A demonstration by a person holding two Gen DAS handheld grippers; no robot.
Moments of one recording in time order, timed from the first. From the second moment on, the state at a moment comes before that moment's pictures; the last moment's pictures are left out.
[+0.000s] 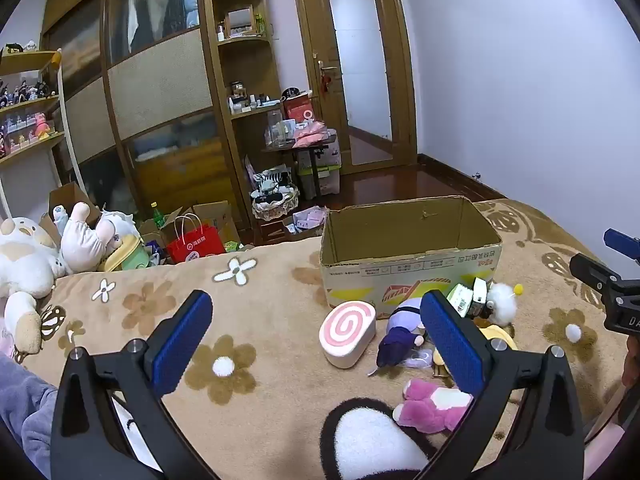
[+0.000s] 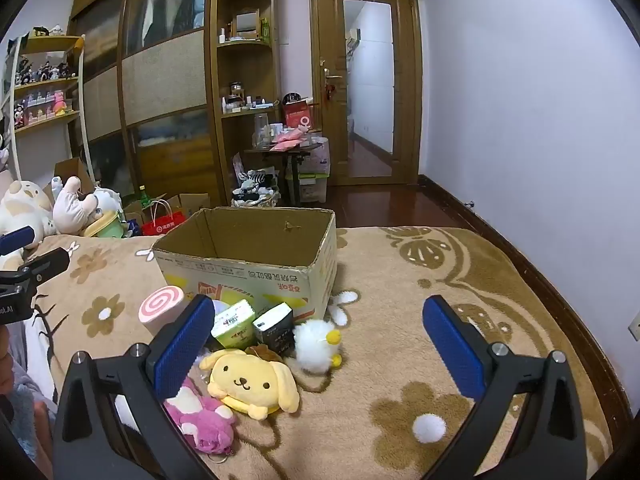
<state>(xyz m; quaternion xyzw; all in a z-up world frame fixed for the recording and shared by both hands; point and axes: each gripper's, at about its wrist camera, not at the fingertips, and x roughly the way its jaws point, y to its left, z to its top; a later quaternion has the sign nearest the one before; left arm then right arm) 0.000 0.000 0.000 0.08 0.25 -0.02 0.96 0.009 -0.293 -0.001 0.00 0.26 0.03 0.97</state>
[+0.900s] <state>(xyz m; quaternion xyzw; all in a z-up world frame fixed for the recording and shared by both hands) 0.000 0.000 0.000 0.08 0.26 -0.02 0.96 0.010 -0.292 0.000 0.00 0.25 0.03 0.97</state>
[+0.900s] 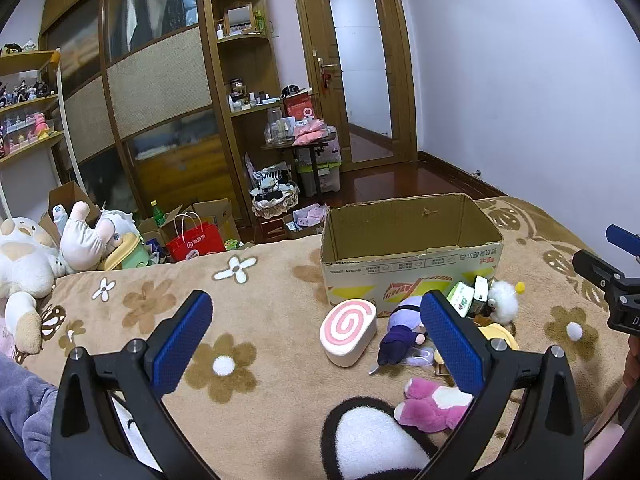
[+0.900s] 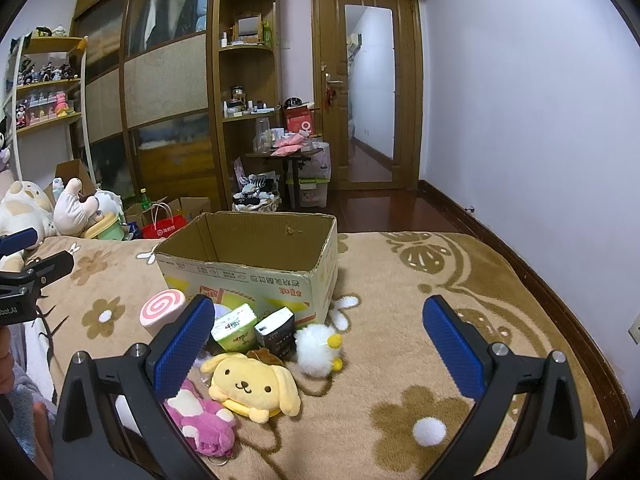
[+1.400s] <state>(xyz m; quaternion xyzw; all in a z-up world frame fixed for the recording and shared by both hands) 0.007 0.004 0.003 0.07 0.26 -0.02 0.96 0.009 -0.292 -0.001 0.00 0.25 0.03 0.97</state>
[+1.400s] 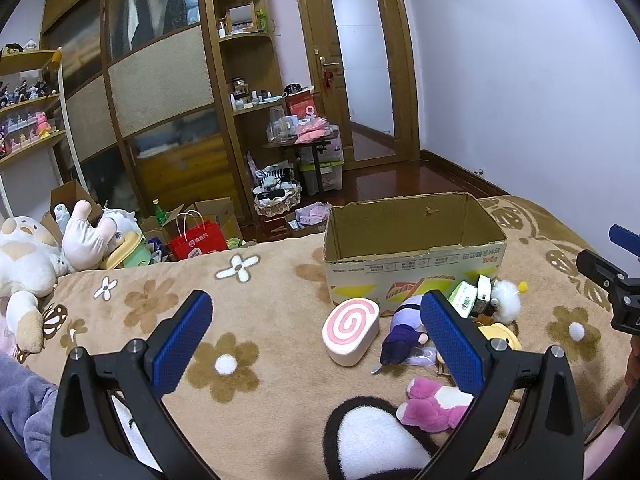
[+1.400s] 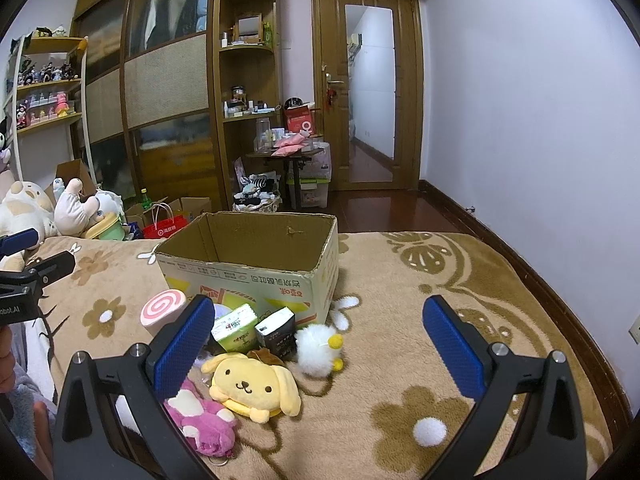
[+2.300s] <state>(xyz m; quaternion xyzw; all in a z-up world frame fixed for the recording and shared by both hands) 0.003 0.007 0.002 0.07 0.26 -0.01 0.96 0.008 -0.291 -0.001 0.00 0.25 0.03 0.97</state>
